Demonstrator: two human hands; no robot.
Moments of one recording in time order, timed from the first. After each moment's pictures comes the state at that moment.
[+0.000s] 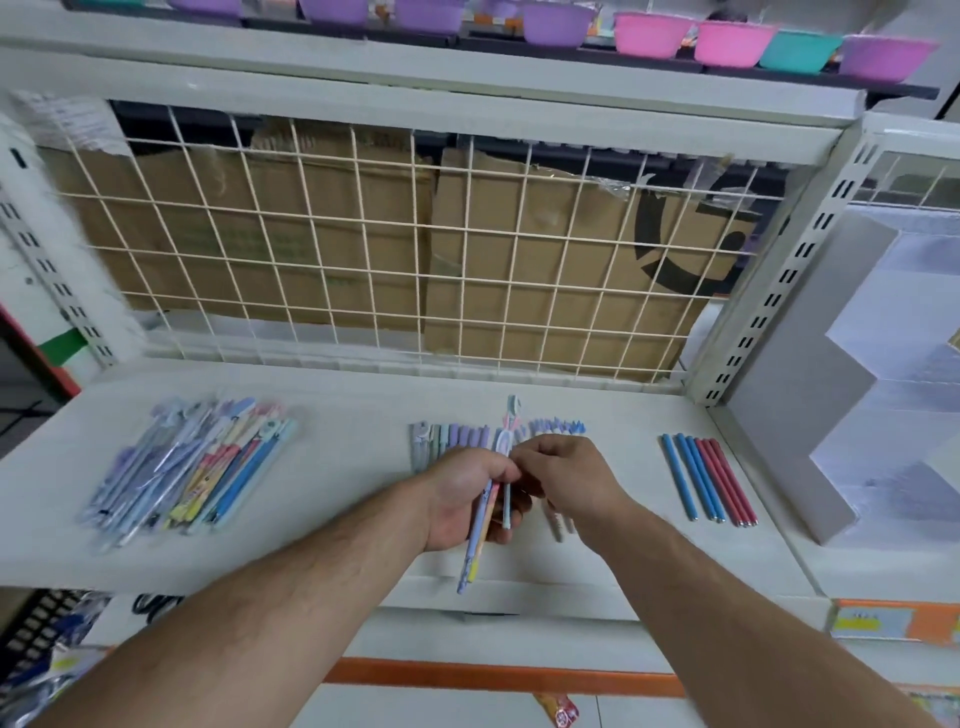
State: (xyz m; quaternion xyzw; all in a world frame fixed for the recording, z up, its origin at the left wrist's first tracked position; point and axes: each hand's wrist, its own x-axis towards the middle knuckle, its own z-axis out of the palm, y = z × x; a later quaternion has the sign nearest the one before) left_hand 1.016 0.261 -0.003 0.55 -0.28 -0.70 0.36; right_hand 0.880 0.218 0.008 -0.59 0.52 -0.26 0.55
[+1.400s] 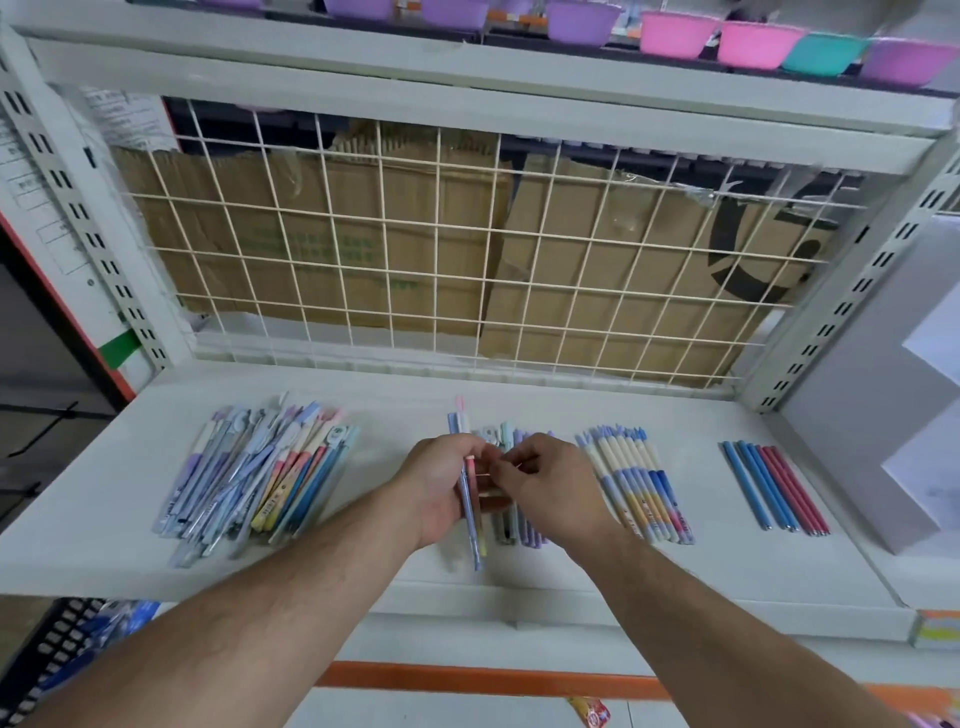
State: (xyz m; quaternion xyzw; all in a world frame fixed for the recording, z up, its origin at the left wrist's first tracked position) left_hand 1.117 0.277 -0.018 0.54 -0.18 -0.65 0.50; right_hand 0.978 0.251 -0.009 -0.68 0.54 -0.27 0.43
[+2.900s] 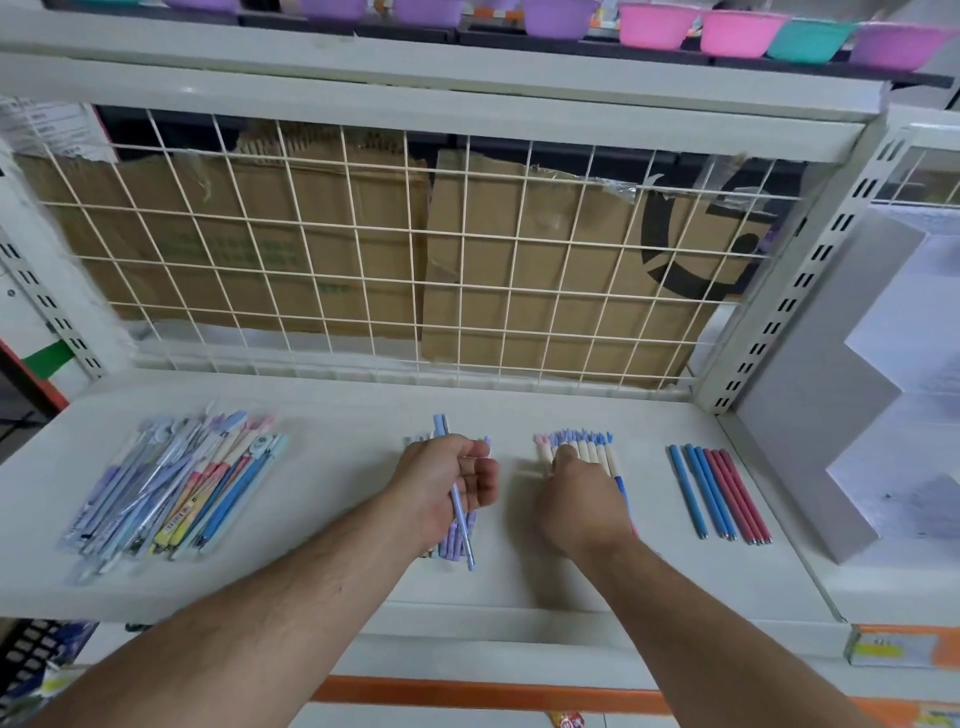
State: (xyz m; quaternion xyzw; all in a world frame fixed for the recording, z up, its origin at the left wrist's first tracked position) left_hand 1.034 0.237 -0.009 0.57 -0.12 -0.59 0.56; right_hand 0.879 0.189 -0.040 -0.77 0.62 -0.07 0.15
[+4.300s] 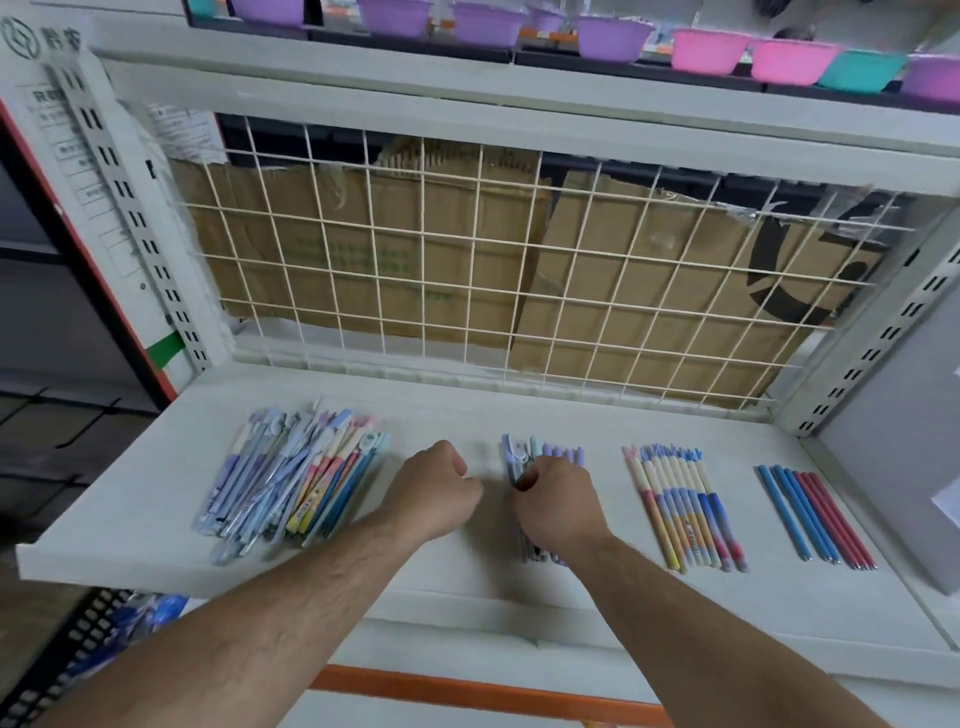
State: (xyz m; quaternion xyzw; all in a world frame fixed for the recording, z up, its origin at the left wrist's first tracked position) left_hand 1.153 0.293 -0.029 0.80 -0.44 -0.31 0.27; right_hand 1.009 0.236 -0.037 -0.76 0.56 -0.07 0.31
